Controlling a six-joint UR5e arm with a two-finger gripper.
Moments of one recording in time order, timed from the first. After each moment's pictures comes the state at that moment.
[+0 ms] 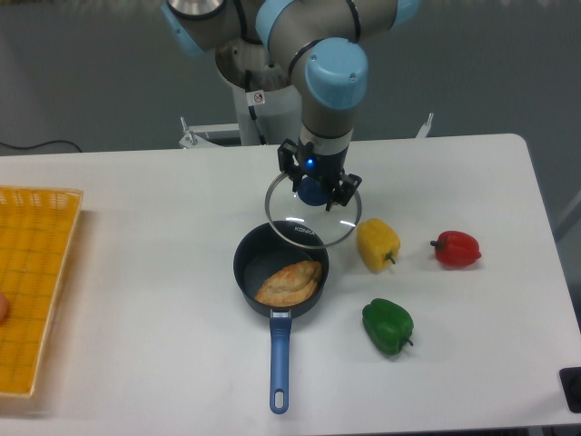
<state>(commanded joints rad) 2.53 -1.66 -1.87 -1.19 1.50 1.03</state>
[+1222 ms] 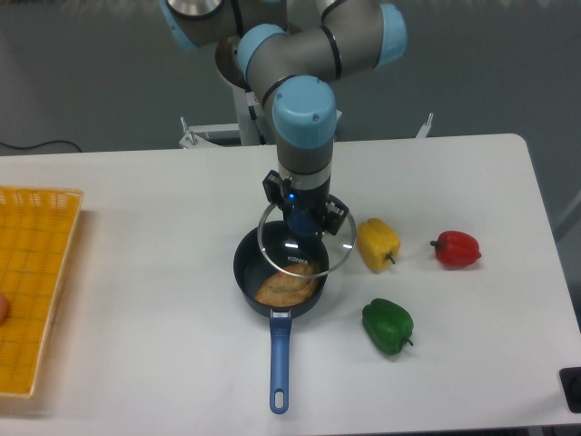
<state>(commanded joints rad) 2.43 -1.79 -1.77 -1.11 1.57 0.91</state>
